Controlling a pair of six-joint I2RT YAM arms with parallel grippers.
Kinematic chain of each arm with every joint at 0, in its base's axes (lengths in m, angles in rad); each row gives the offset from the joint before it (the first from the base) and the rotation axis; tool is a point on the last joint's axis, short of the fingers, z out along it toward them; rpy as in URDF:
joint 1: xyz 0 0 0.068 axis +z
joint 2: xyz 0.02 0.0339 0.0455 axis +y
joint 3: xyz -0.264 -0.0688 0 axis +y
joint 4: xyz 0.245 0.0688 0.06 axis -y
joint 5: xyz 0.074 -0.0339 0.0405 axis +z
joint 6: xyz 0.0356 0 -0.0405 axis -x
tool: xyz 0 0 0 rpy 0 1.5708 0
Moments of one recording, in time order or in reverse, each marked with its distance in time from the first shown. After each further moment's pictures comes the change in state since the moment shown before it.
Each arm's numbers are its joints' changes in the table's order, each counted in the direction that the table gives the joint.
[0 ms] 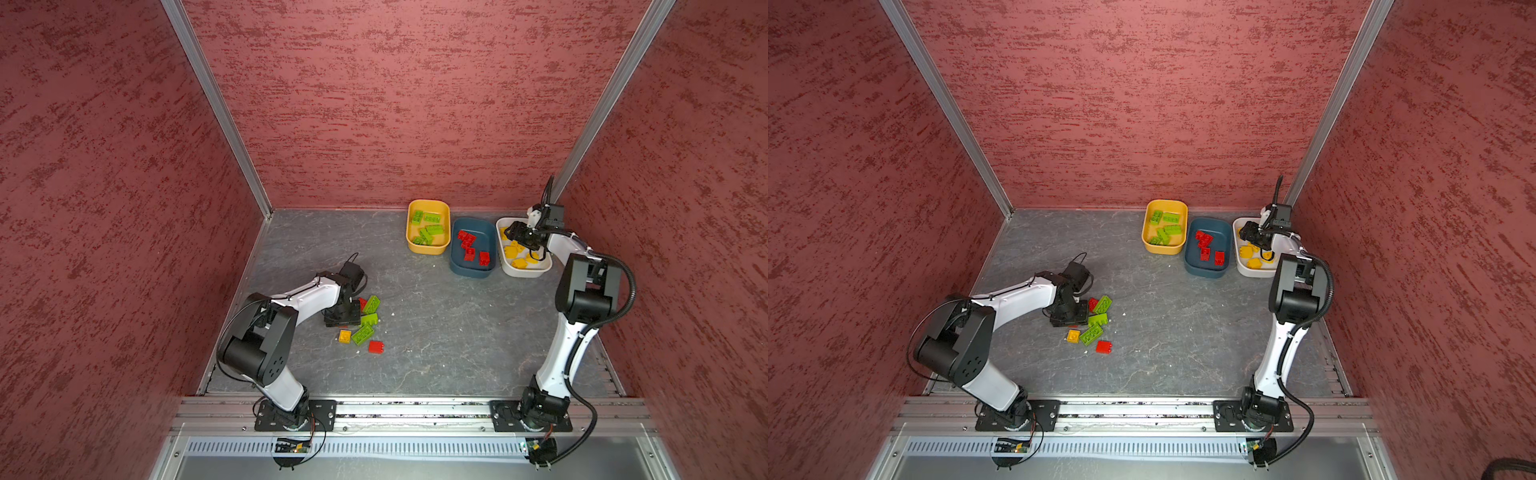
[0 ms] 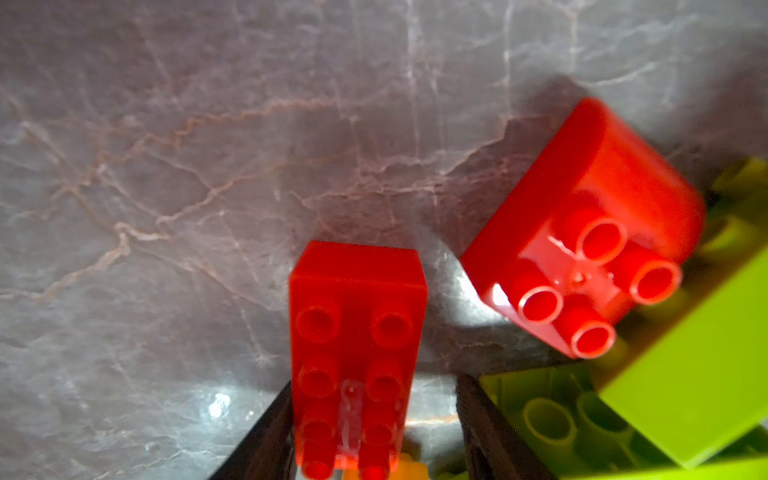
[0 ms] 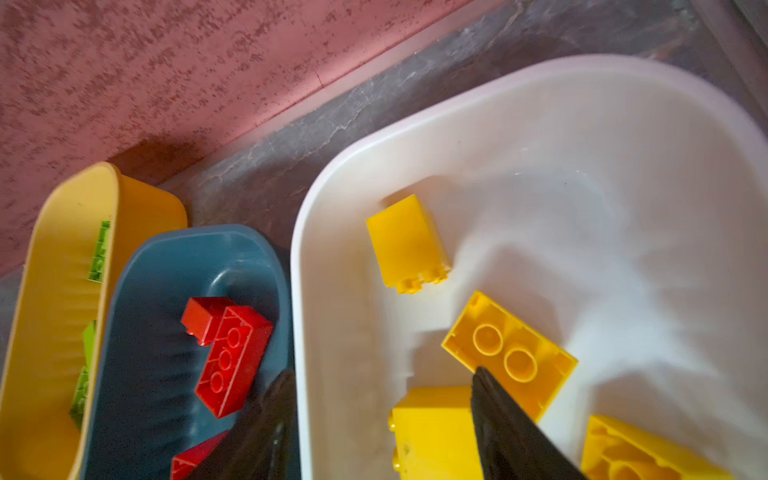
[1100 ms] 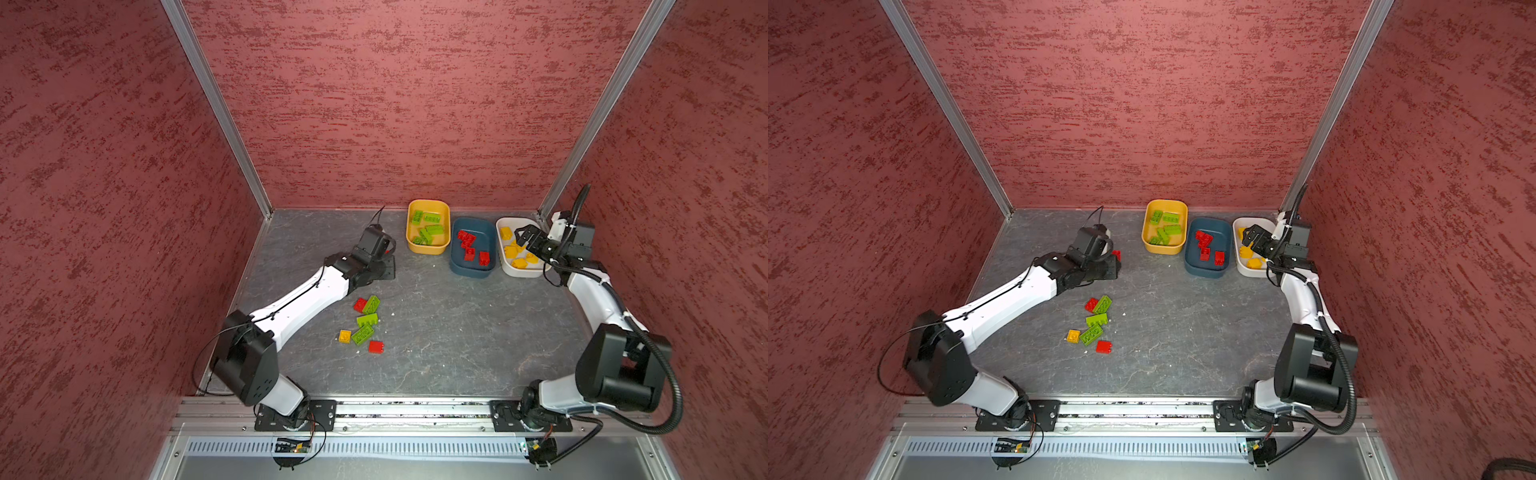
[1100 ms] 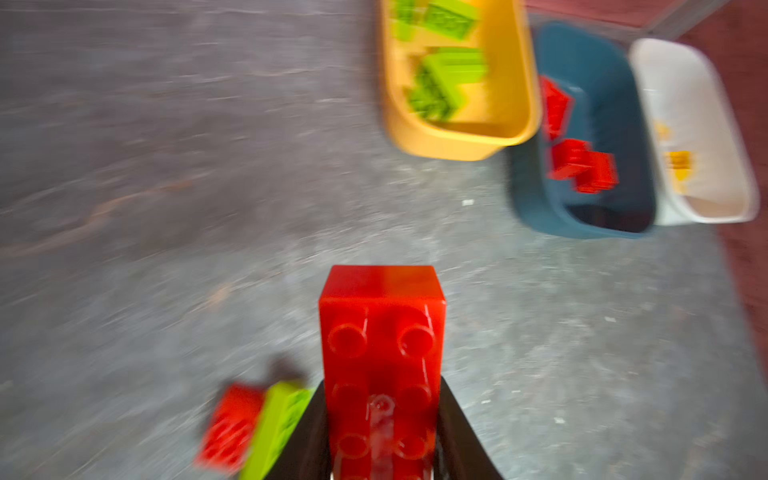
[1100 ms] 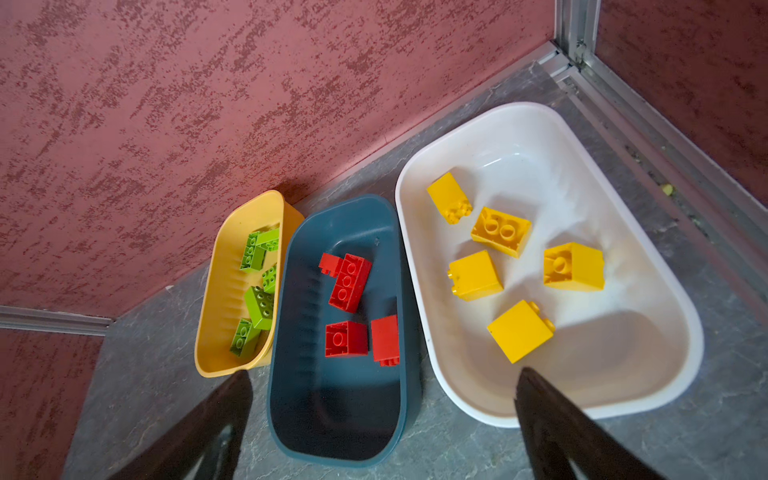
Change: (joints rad) left arm -0.215 -0.044 -0.370 0.264 0.018 0.032; right arm 0.000 -0.669 0.532 0.133 -0.019 -0.185
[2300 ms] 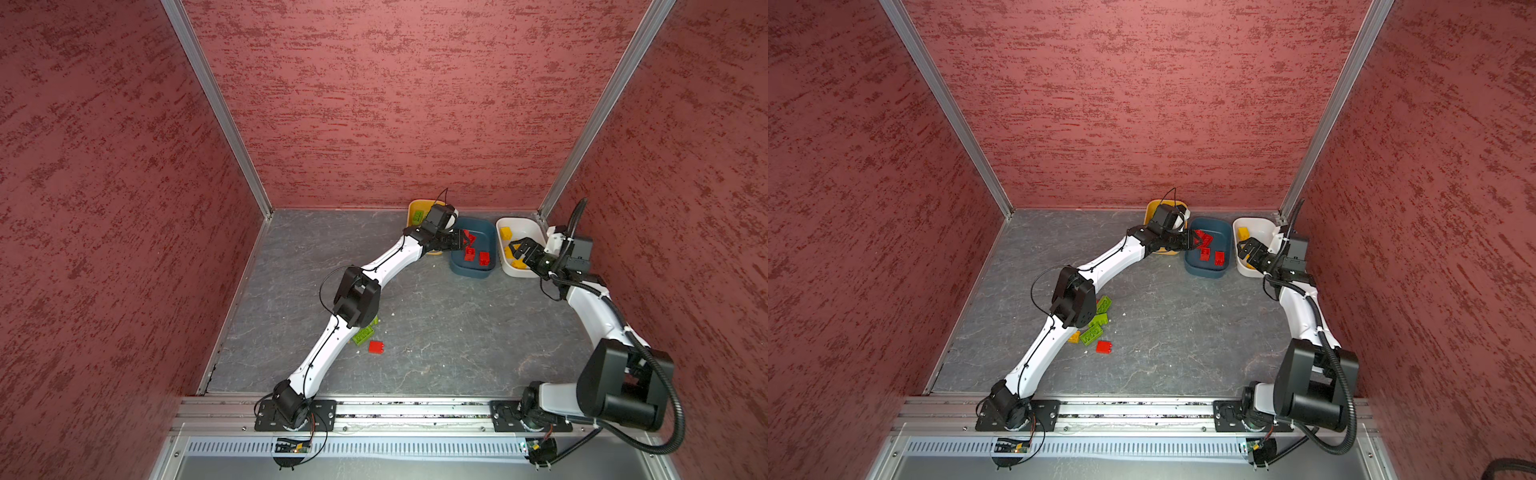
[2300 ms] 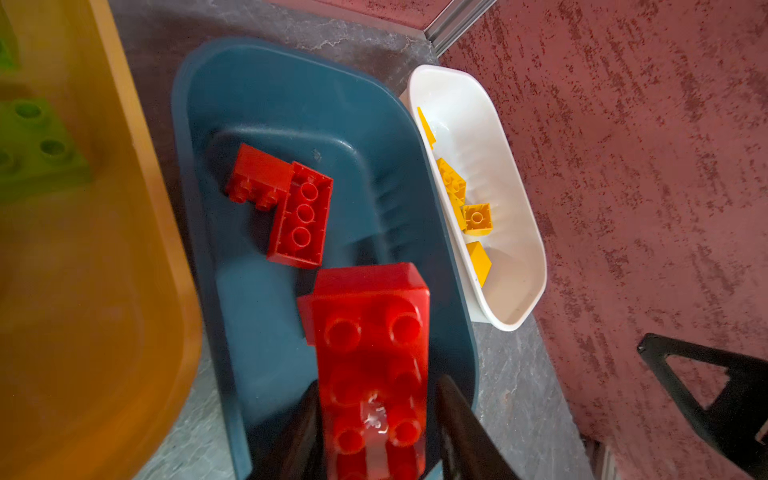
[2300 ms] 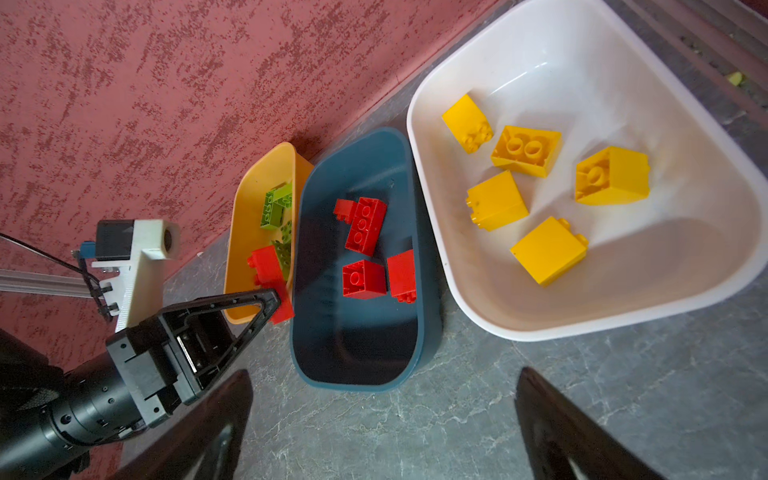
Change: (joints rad) left arm -0.071 1.034 -1.197 0.041 -0.391 0.085; right arm 0.000 -0.081 0.127 -0.026 0.091 -0.050
